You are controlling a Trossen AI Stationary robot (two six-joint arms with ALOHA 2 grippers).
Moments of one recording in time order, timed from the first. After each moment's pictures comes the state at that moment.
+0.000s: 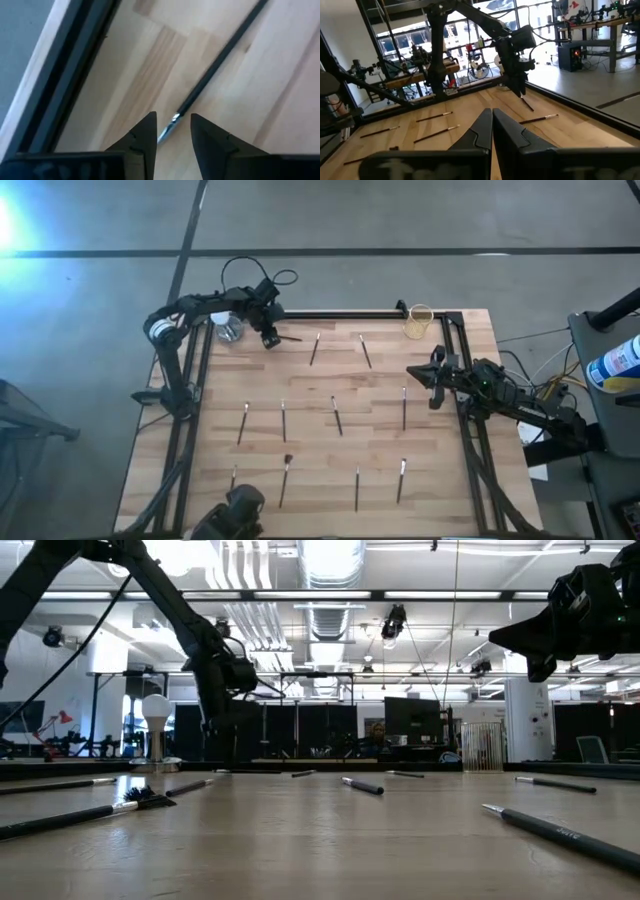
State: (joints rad) left arm 0.90 1.86 1.22 -0.61 0.11 0.43; right arm -0.37 0.01 0.01 0.06 -0.14 0.25
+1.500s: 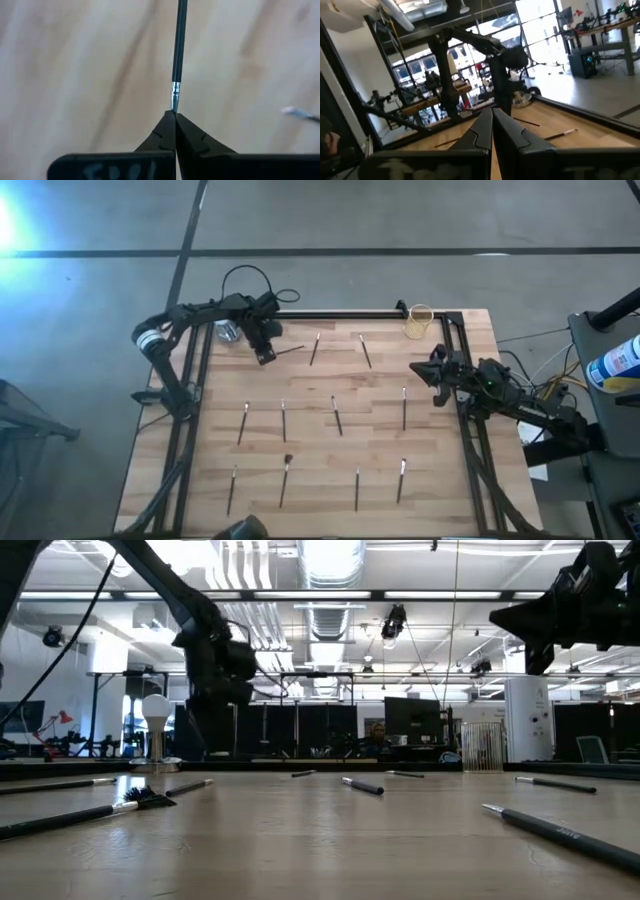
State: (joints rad) left arm 0.75 1.70 1.15 -0.87 0.27 0.30; right arm -0.37 0.04 0.01 0.20 -0.16 0.39
